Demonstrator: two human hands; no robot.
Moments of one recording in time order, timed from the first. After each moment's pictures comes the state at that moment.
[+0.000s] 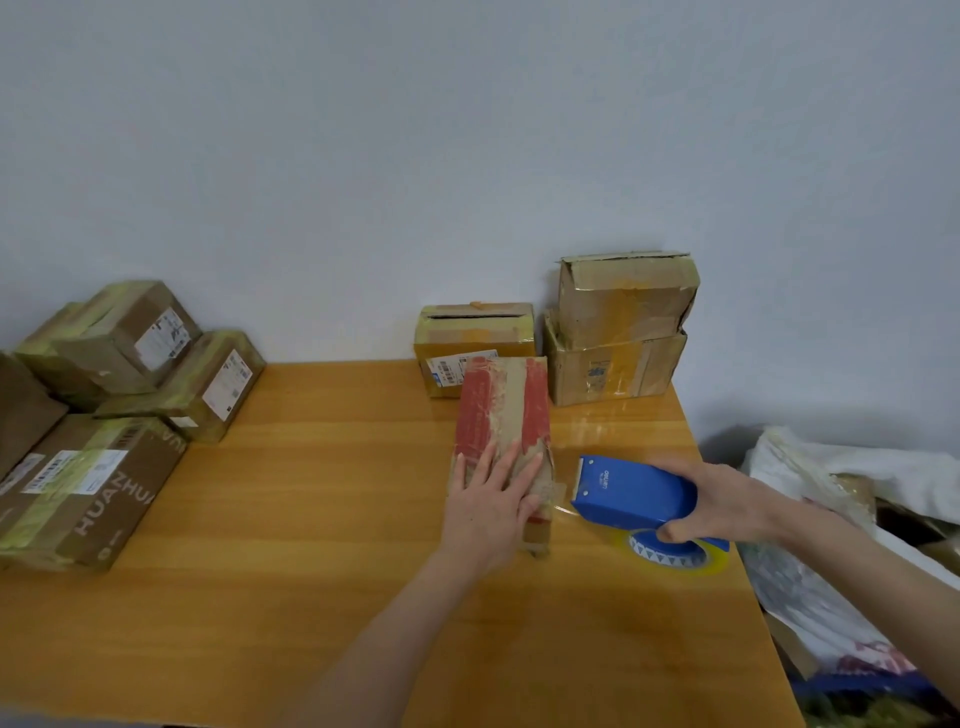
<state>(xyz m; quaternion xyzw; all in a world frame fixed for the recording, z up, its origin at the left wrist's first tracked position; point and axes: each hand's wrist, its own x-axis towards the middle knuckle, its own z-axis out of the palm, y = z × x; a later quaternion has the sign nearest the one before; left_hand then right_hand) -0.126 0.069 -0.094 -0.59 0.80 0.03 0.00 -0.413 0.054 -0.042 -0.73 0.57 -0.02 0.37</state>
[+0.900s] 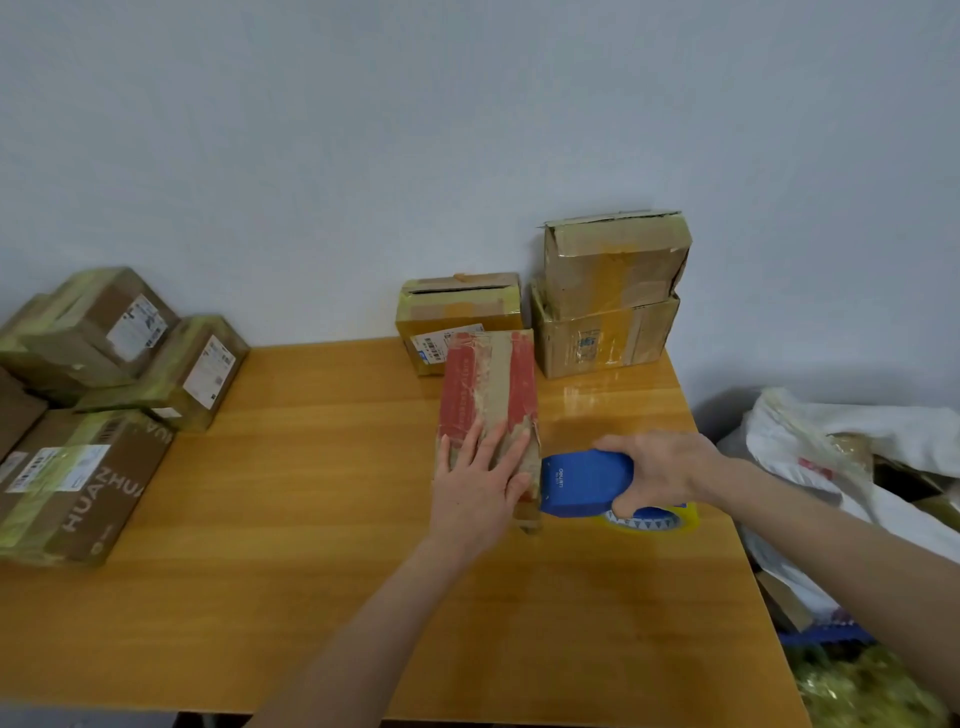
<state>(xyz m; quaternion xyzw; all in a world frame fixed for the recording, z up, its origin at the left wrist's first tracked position) -0.129 0.067 -0.101 -0.61 0.79 0.02 -0.01 -0.372 0.027 -0.056 -0.79 0.54 0.16 0.24</state>
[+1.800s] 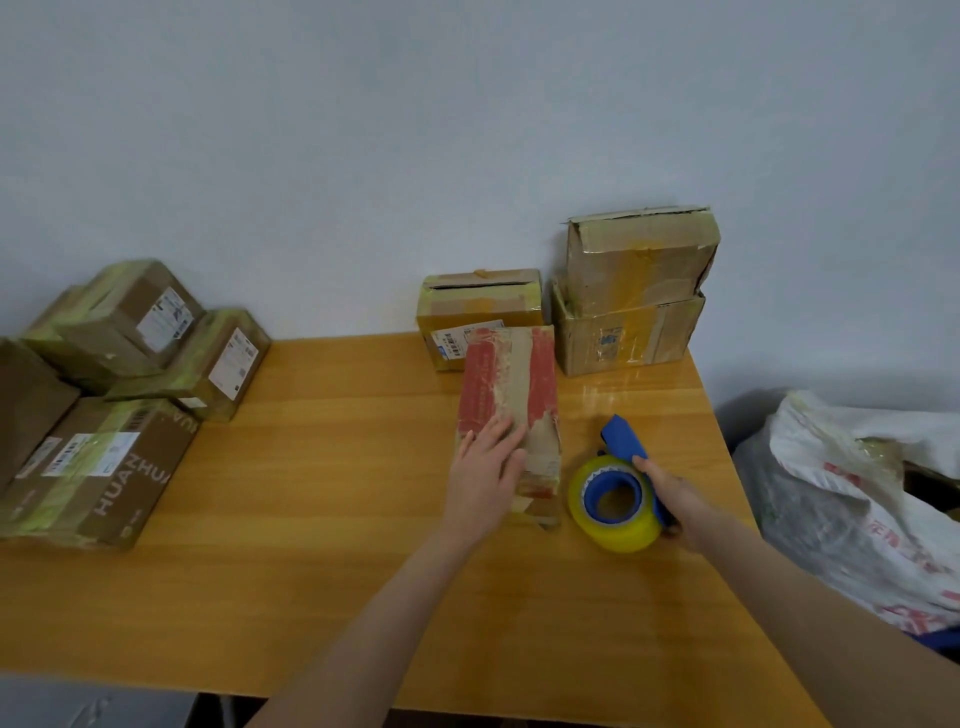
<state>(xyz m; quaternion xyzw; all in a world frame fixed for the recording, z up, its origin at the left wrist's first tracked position) -0.118 0.065 -0.091 -0.62 0.74 0.18 -0.21 -0.363 0.043 -0.153 -0.24 0.73 -0.23 0.60</state>
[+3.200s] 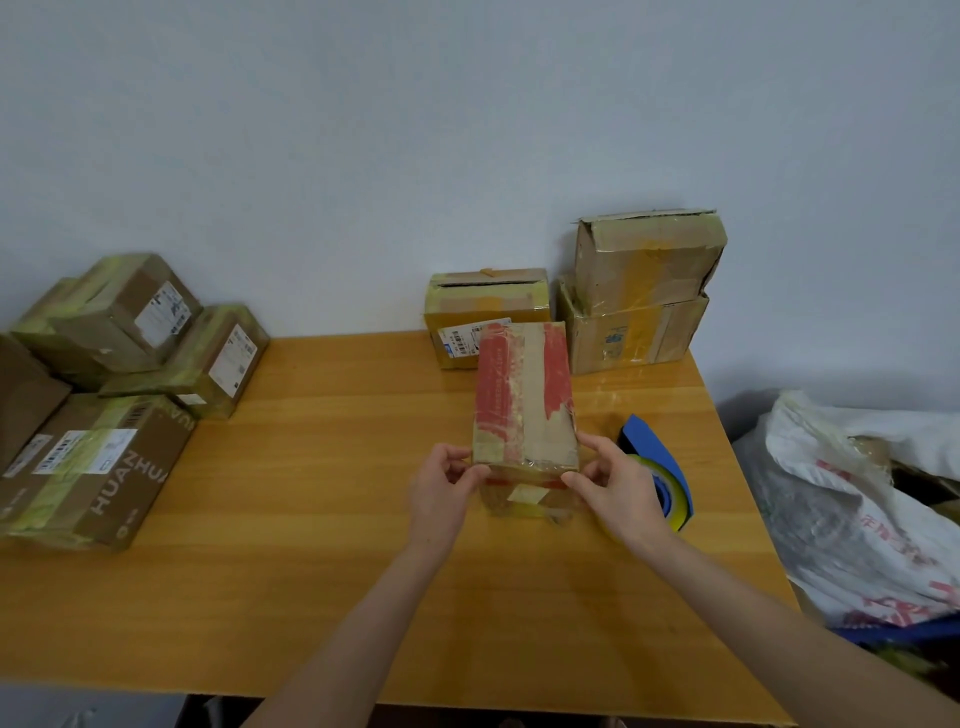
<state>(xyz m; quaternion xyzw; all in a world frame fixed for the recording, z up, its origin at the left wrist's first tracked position) -0.064 0.083 -0.111 -0.67 0.52 0.33 -0.41 -0.277 0.083 -0.102 -0.59 0.63 -0.33 0.37</state>
